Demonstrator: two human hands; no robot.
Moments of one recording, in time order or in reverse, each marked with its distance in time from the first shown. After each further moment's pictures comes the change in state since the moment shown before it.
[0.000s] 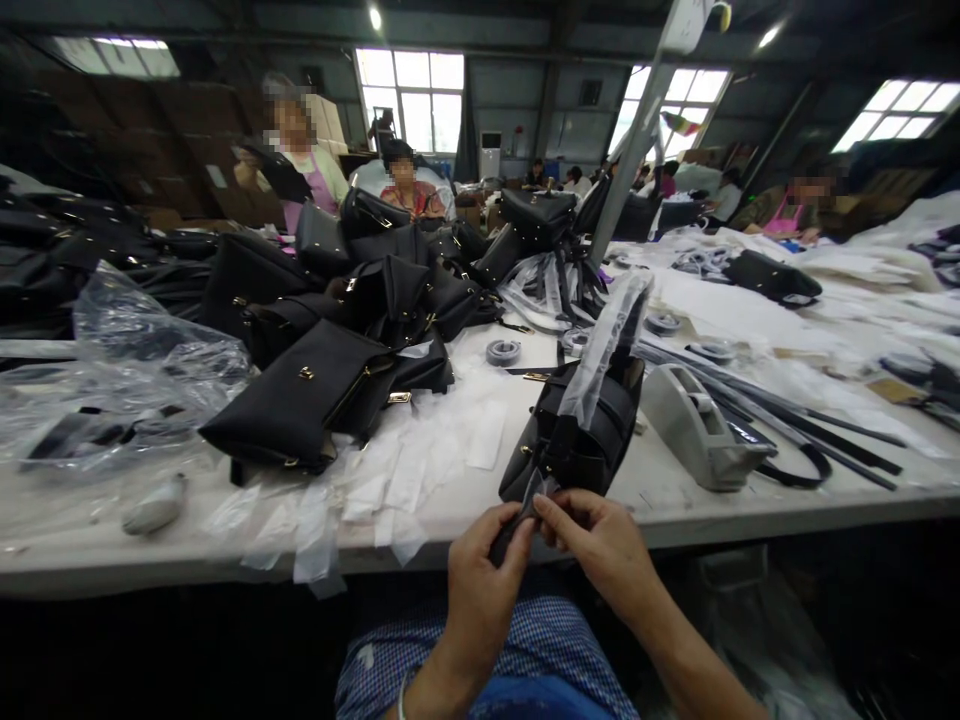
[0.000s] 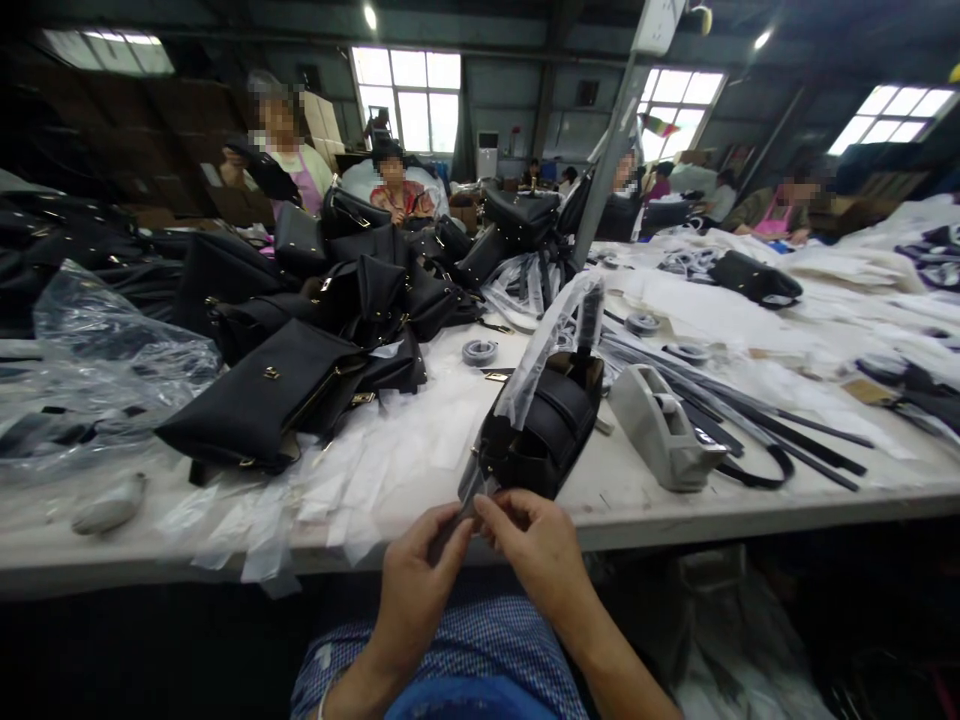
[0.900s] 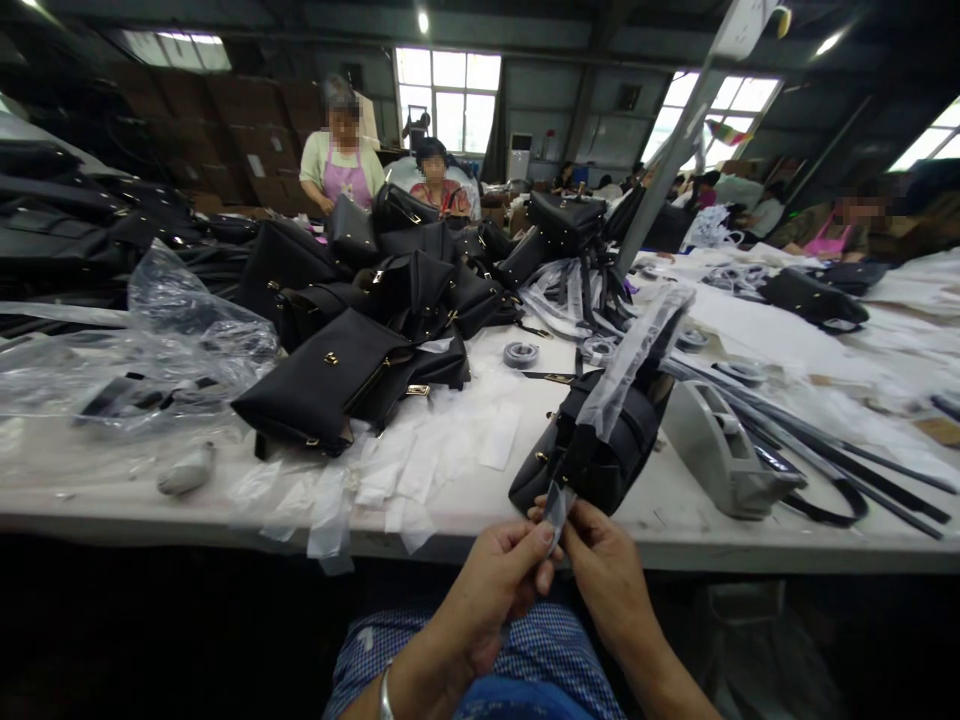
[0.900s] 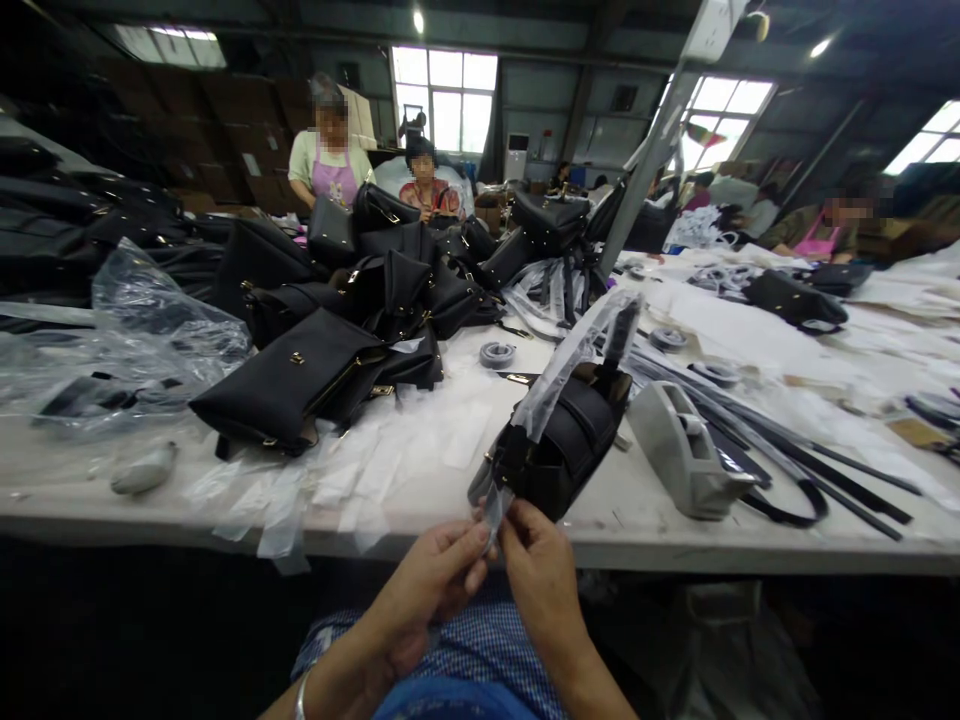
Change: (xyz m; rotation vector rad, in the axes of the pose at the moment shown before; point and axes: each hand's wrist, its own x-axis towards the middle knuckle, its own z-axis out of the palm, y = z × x) left_hand 0.000 0.011 -0.003 -0.647 -0.397 -0.609; right_hand -0.005 0.020 0.017 0.191 0.075 -0.006
